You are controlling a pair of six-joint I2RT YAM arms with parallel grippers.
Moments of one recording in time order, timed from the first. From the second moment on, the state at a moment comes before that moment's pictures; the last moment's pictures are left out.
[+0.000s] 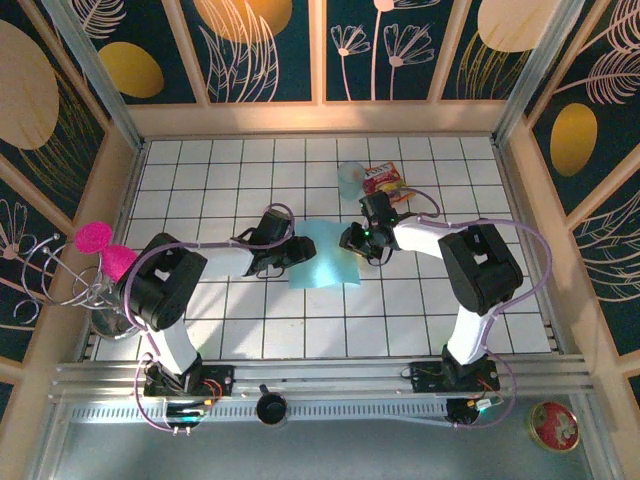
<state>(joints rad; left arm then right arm) -0.60 1.77 0.81 0.11 0.24 -0.88 0.51 1.82 1.00 -0.24 -0.31 0.78</state>
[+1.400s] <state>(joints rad) -0.60 1.74 0.79 0.13 0.25 -0.97 0.59 1.89 0.99 -0.03 -0.48 0.89</state>
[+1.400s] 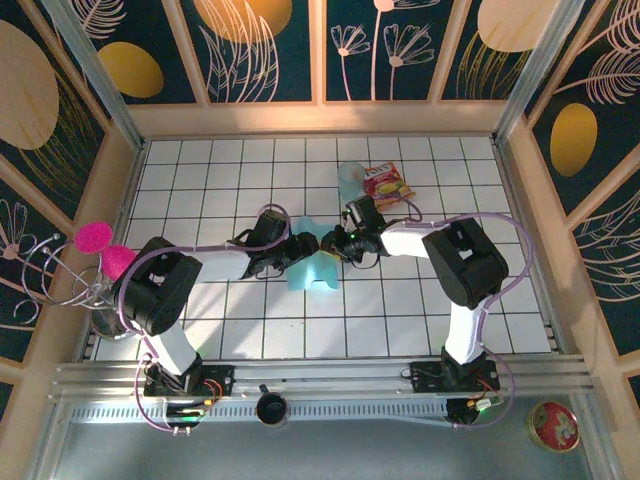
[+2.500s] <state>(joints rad) -0.54 1.52 0.82 0.38 0.54 -0.99 0.39 1.50 0.69 0.40 -0.68 0.92</state>
